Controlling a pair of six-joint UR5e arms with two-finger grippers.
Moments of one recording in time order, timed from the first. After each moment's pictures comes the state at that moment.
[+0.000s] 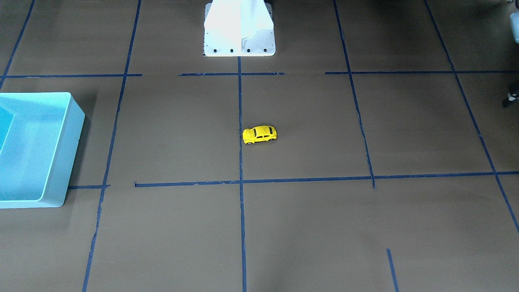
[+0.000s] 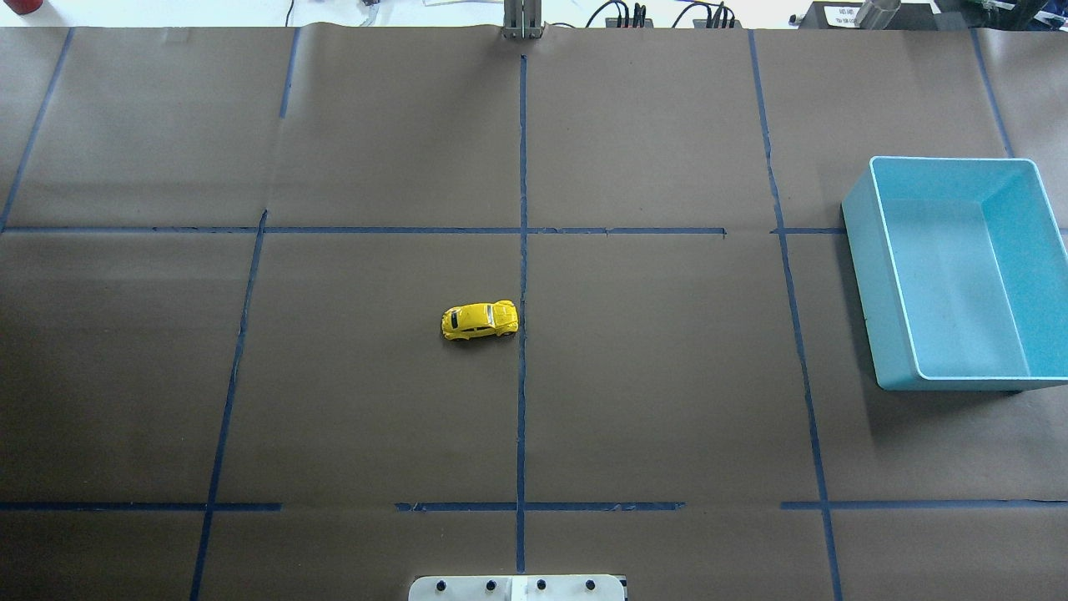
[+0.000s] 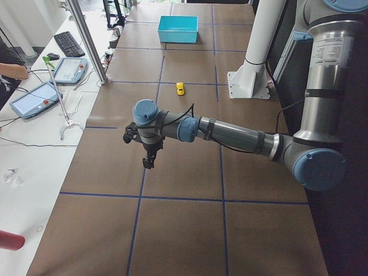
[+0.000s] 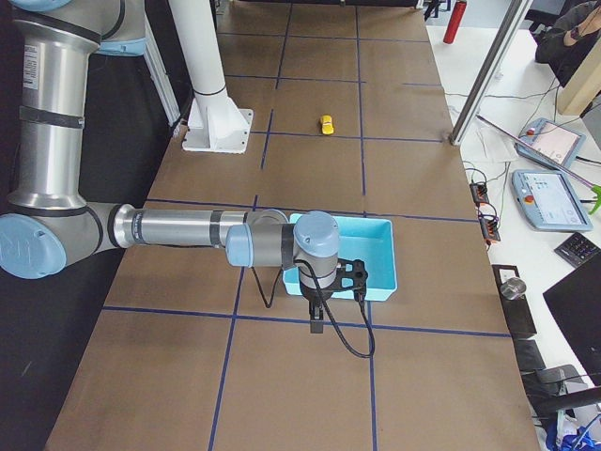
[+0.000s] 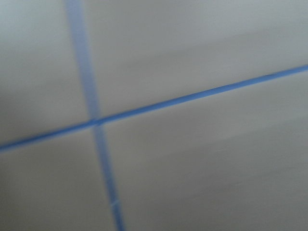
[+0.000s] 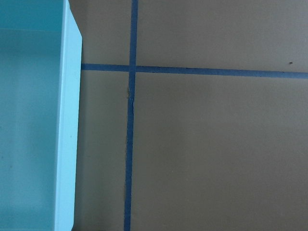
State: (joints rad) left arm -1.32 -1.67 -1.80 -1.57 -2.40 0.06; right arm 1.59 -1.73 1.76 -1.54 2.27 0.01
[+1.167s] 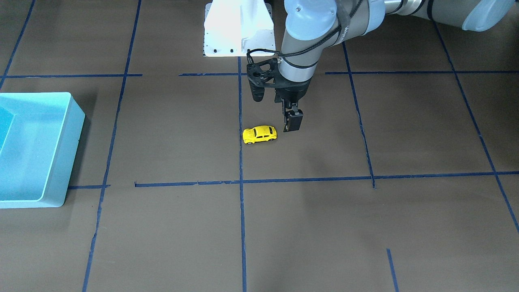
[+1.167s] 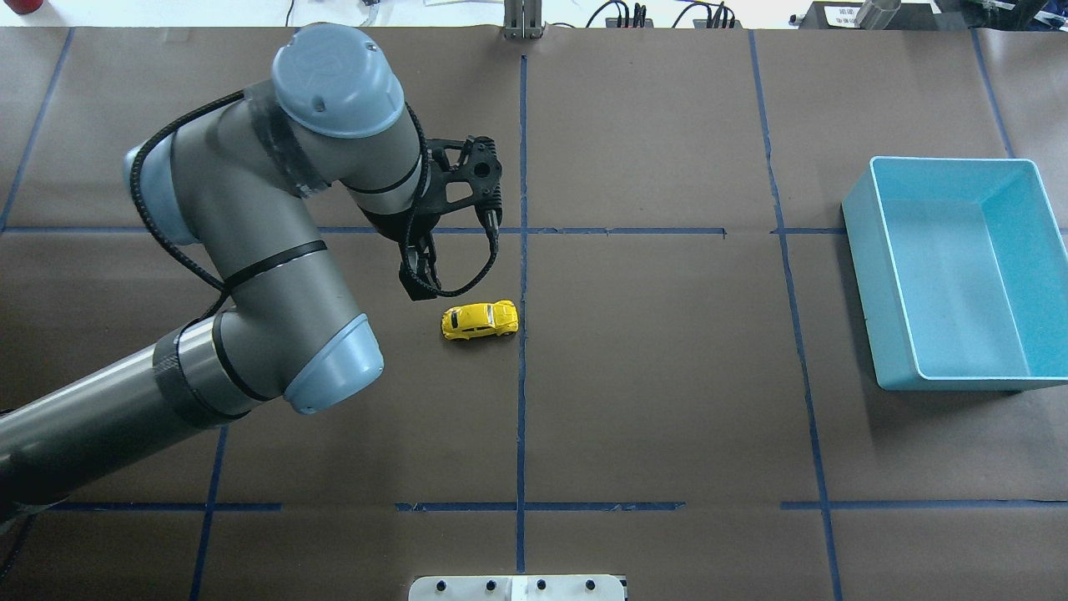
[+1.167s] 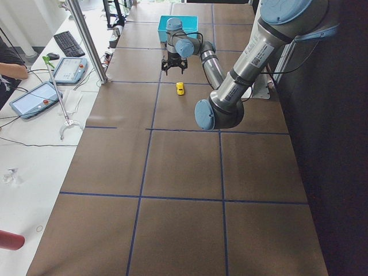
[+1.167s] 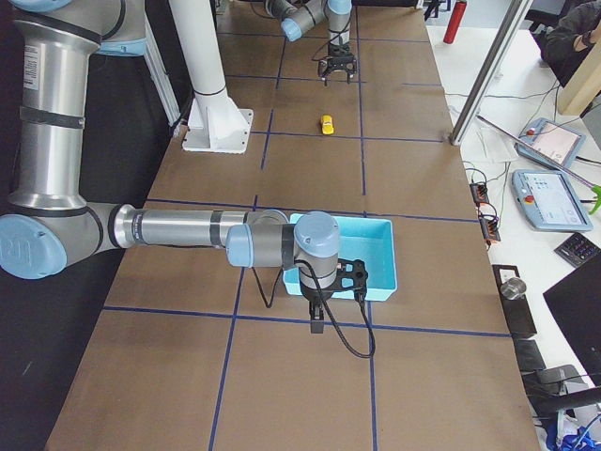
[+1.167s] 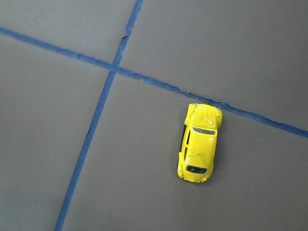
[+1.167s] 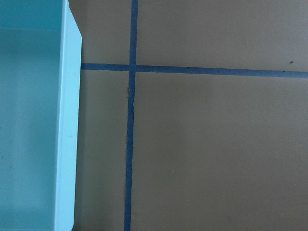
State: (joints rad) left arm -0.66 -2.37 -1.70 -1.40 -1.98 0.48; right arm 1.59 -1.73 1.76 -1.54 2.27 0.01
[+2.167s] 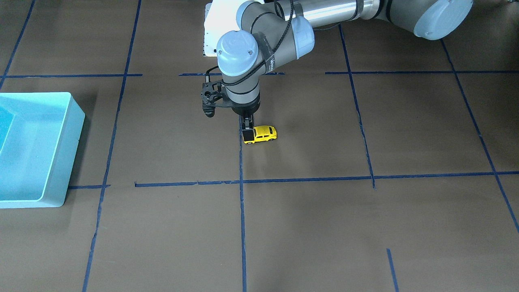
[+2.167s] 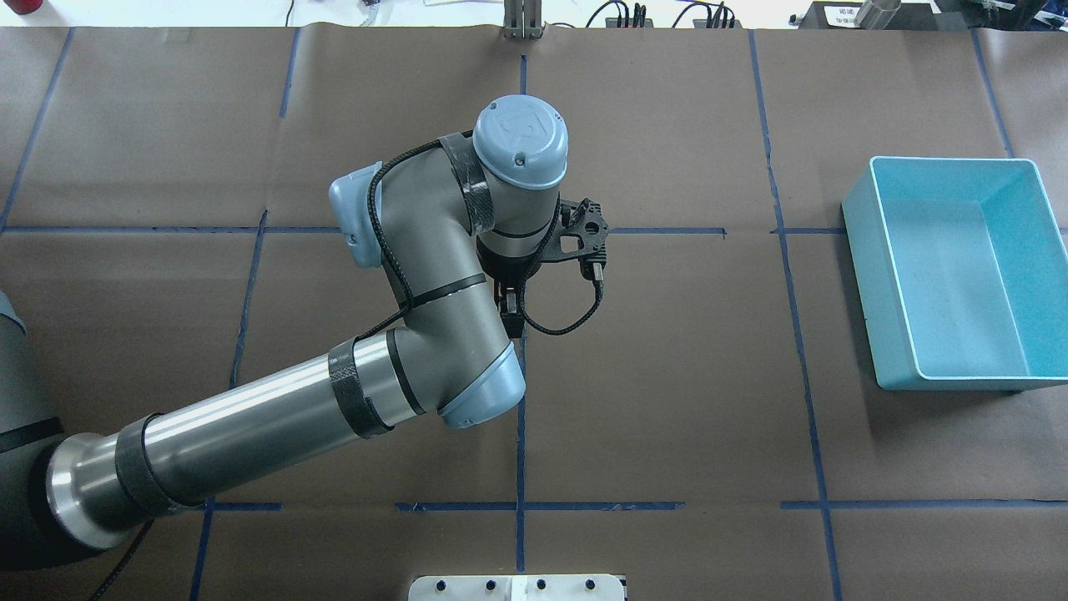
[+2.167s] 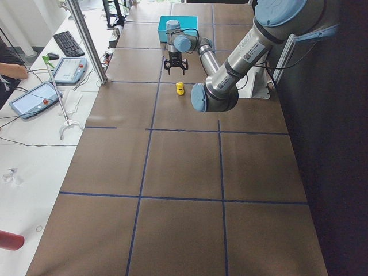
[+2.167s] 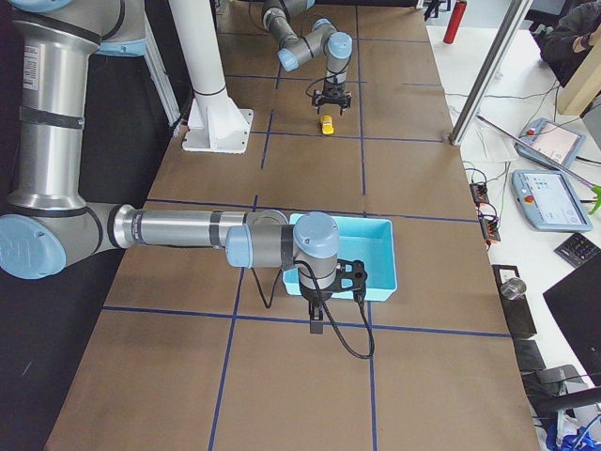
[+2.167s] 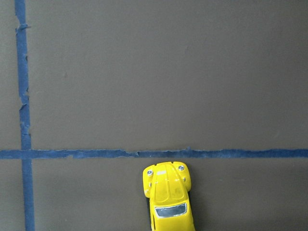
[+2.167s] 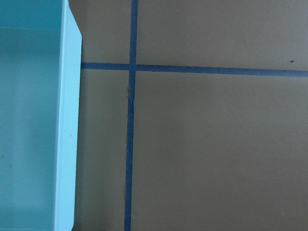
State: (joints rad) left arm -0.54 -2.56 -1.38 -1.38 -1.96 0.36; right arm 1.59 -1.73 1.76 -1.54 2.27 0.01
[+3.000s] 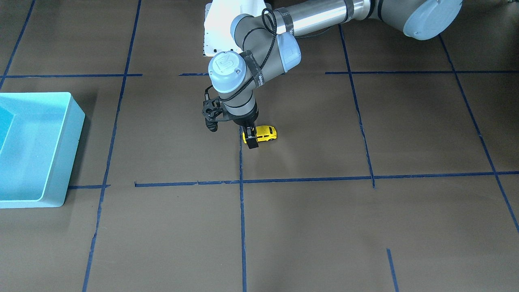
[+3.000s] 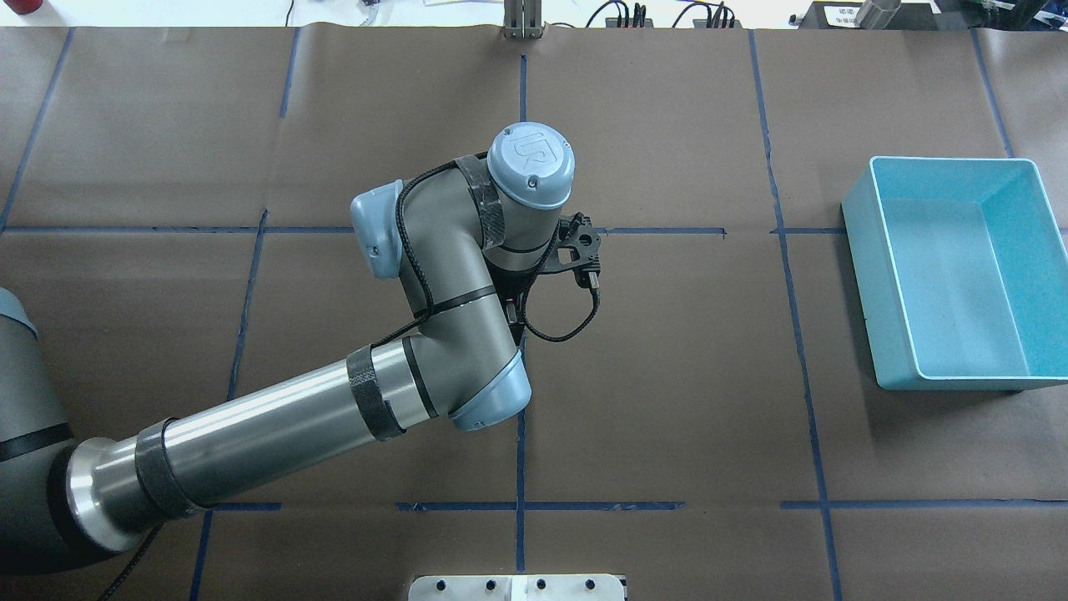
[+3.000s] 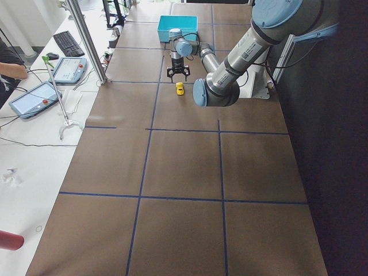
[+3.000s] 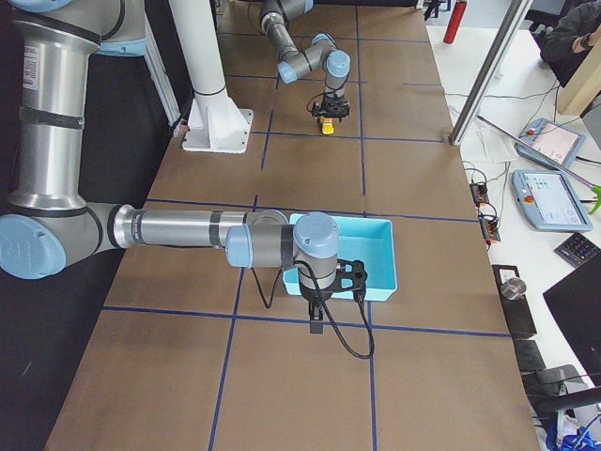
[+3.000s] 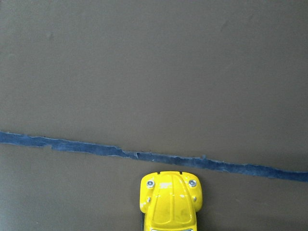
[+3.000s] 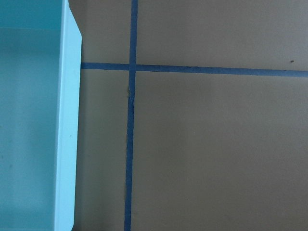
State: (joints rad) left arm -0.51 -2.59 -1.26 -1.40 -1.88 0.31; right arm 1.59 -1.73 1.76 -1.54 2.27 0.01
